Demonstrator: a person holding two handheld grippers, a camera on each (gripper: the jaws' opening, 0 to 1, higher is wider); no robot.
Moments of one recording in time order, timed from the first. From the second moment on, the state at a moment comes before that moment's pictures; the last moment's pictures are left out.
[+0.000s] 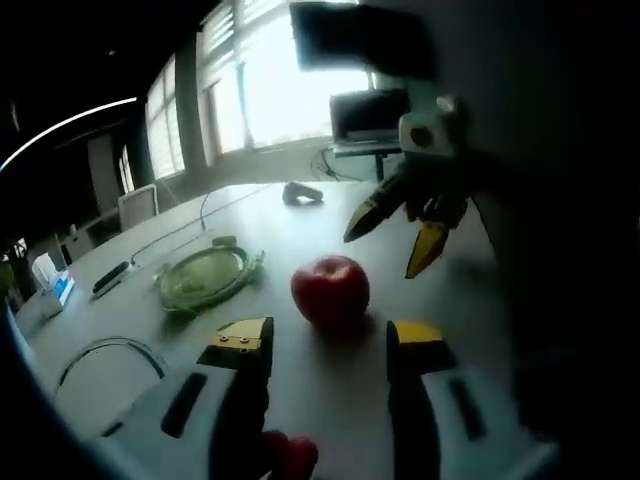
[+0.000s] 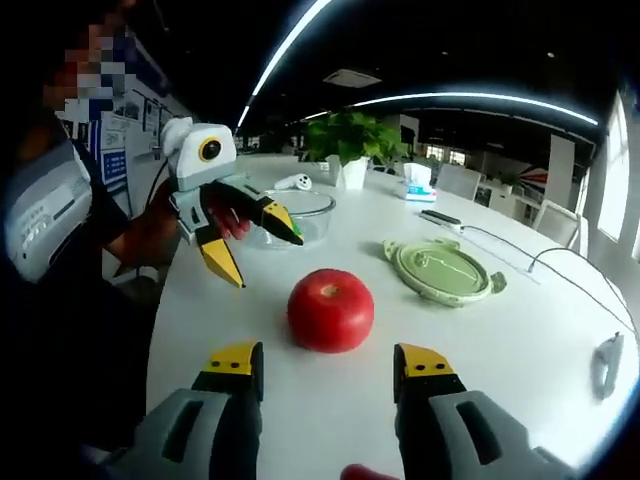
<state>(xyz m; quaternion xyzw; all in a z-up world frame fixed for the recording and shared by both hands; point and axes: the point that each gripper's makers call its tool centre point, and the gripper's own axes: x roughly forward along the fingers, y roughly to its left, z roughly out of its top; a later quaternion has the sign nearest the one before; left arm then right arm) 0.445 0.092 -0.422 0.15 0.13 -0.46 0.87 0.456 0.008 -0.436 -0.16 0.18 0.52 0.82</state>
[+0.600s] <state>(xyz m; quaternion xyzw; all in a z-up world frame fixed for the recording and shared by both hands) 0.465 0.071 -0.457 0.14 0.17 -0.47 0.85 0.475 0.030 -0.464 -0.16 0.20 0.62 0.74</state>
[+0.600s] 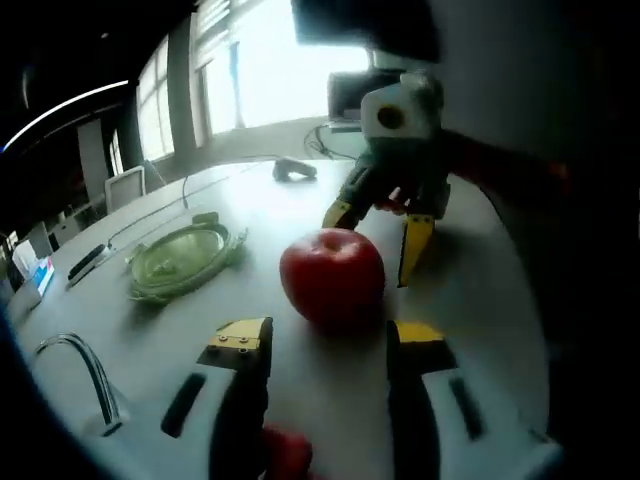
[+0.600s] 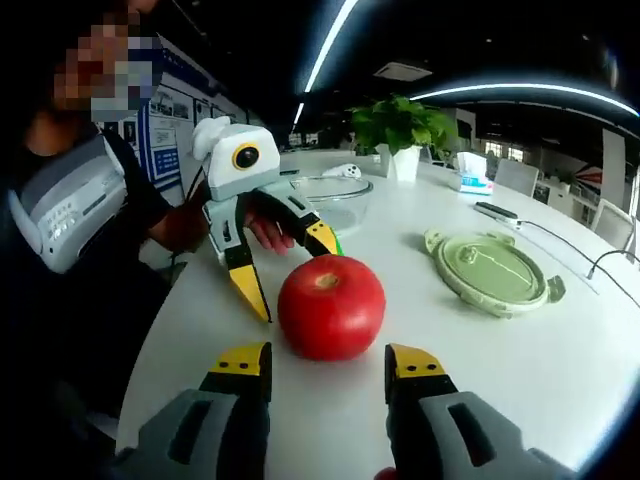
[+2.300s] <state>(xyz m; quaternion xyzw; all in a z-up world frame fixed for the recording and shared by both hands) 0.463 0.072 -0.406 0.15 0.14 -0.48 0.85 0.463 0.051 -0.412 -0.18 0.18 0.63 0.73</state>
